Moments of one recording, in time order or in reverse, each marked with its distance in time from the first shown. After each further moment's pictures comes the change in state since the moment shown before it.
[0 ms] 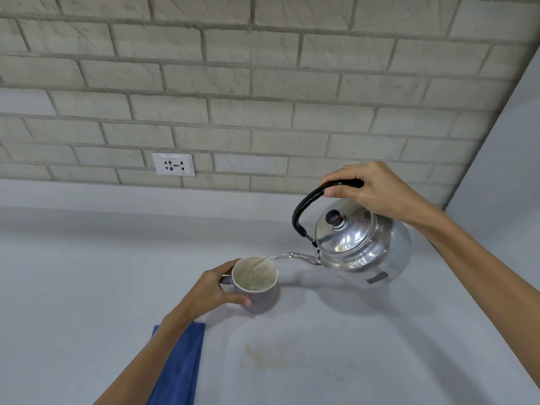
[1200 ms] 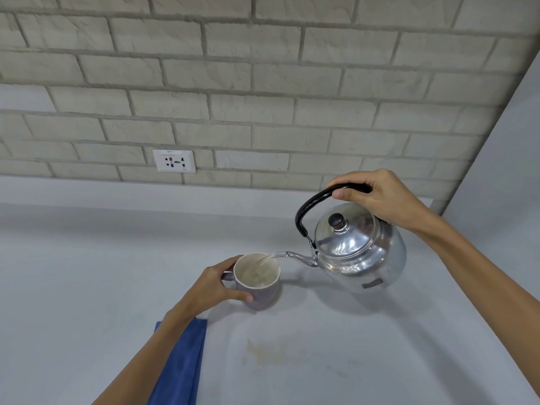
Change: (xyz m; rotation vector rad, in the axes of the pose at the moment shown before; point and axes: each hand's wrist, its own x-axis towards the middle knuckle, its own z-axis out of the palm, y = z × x) left_hand 0.002 -0.004 0.000 -0.005 -0.004 0.000; right_hand -0.013 0.018 0.010 0.099 0.064 0.029
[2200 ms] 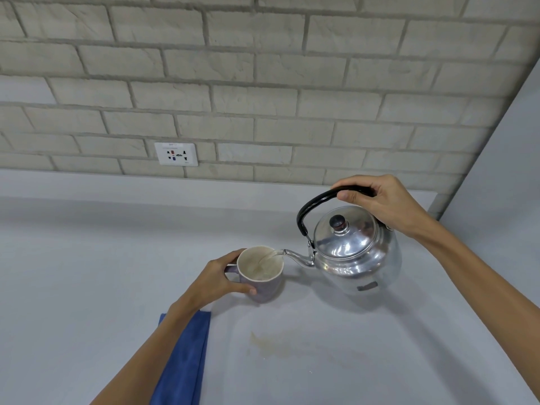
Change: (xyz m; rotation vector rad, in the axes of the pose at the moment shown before) left_hand -0.002 0.001 0.000 -0.019 -0.006 -0.024; right_hand -0.012 0.015 0.012 0.115 0.005 0.030
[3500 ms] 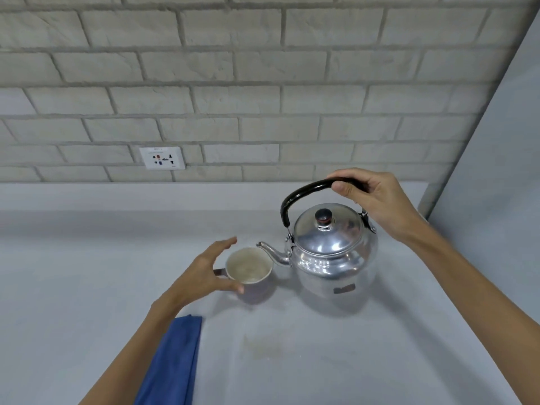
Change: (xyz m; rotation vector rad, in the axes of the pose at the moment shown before) left_hand 0.002 0.028 -0.013 0.112 -0.042 -0.023; right_hand -0.015 0.006 0.001 0.203 0.151 -0.056
